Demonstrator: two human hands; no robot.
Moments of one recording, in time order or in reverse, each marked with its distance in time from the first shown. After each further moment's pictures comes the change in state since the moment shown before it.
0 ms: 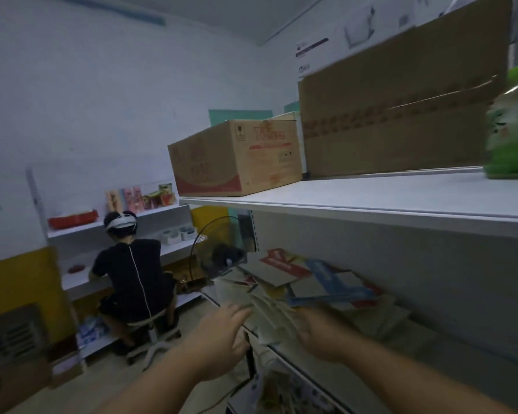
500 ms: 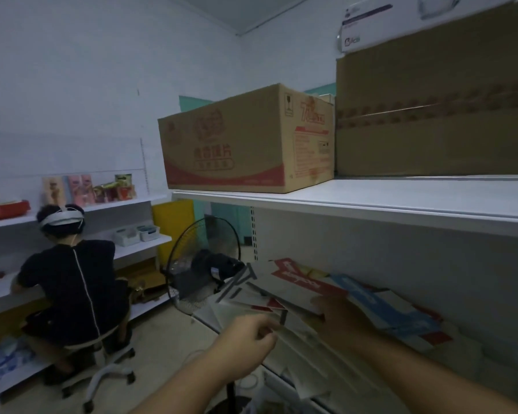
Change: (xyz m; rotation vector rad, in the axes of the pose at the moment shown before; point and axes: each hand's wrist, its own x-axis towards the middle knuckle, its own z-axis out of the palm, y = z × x) left_hand 0.133 -0.114 0.037 -0.679 -0.009 0.104; right_hand 0.146 -0.017 0.030 -0.009 0.114 0.298
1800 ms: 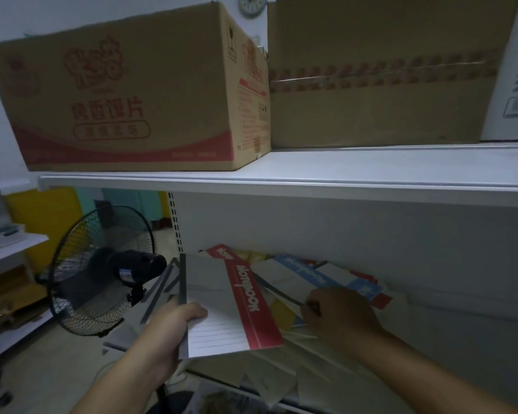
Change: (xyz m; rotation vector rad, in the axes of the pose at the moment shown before) left_hand 0.056 -0.026 -0.032 -0.944 -0.038 -0.236; right_hand -0.033 0.004 -0.012 -0.132 0.264 0.323
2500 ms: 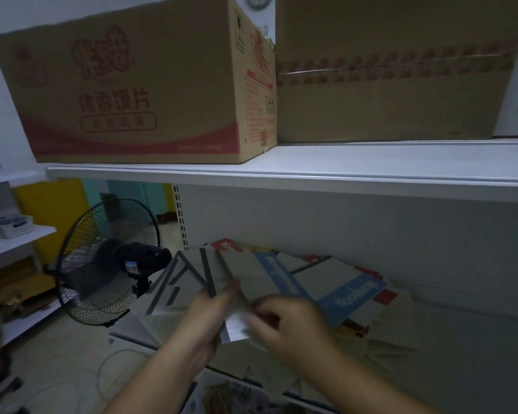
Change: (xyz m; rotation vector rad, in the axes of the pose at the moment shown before) left_hand 0.003 -0.008 0.037 -0.067 -0.058 0.043; right_hand -0.022 -0.066 0.017 0.489 0.012 -0.235
